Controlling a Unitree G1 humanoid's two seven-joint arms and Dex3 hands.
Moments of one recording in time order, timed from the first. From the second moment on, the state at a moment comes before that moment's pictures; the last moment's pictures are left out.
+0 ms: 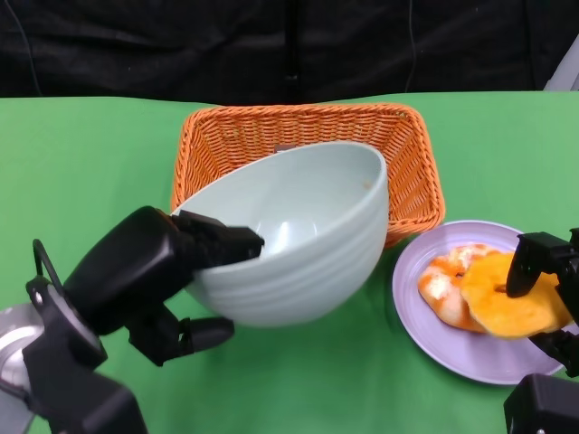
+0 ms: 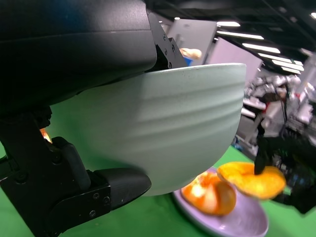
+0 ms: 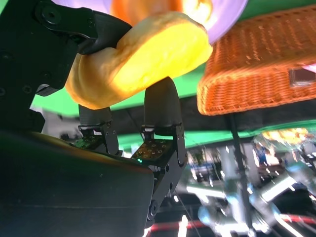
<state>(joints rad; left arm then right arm) -0.23 0.35 -0.06 0.21 0.43 -0.91 -0.22 -0.02 -0.46 0.14 0.11 -0.80 -0.25 -0.39</state>
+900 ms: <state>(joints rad) -0.16 0.53 -0.34 0.19 1.18 -0.89 0.33 0.04 -0.41 0.17 -0.31 -0.60 0.28 0.30</state>
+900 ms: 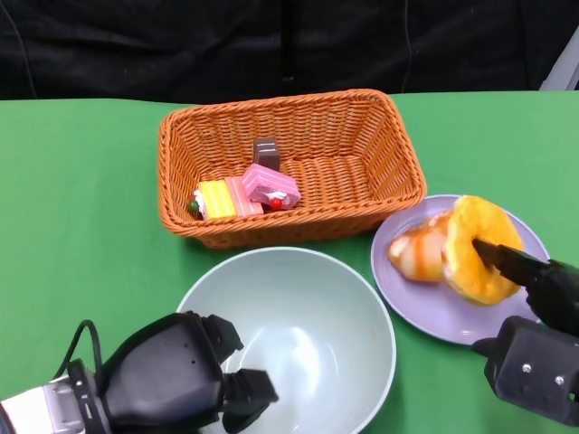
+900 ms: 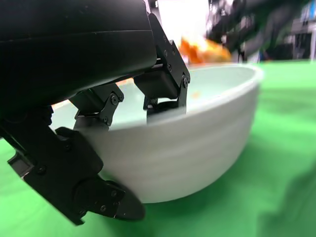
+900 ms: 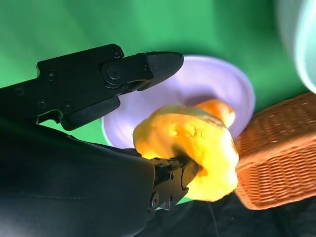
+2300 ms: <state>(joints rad) -0.03 0.63 -0.33 -0.18 0.94 -0.57 -0.14 0.04 -0.46 0.21 -0.23 -0.86 0.22 0.17</state>
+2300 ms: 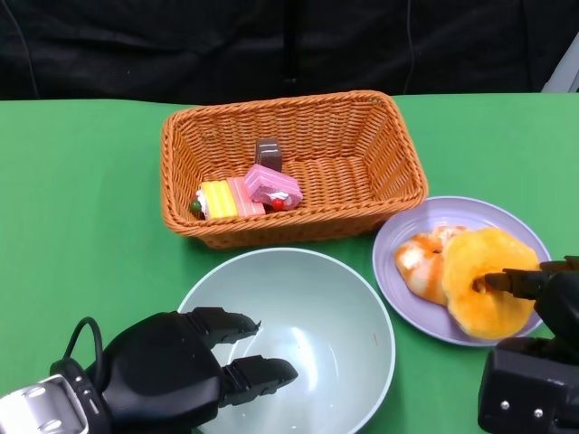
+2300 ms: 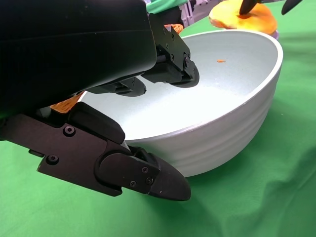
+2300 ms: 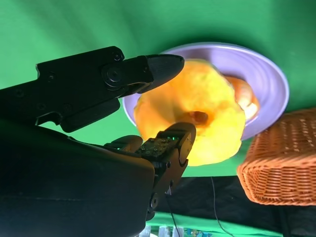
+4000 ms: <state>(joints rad) 0.24 0.36 -0.18 -0.41 0.00 -0.47 -0.15 0.34 -0.26 0.07 -0.60 -0.33 -0.25 0.04</state>
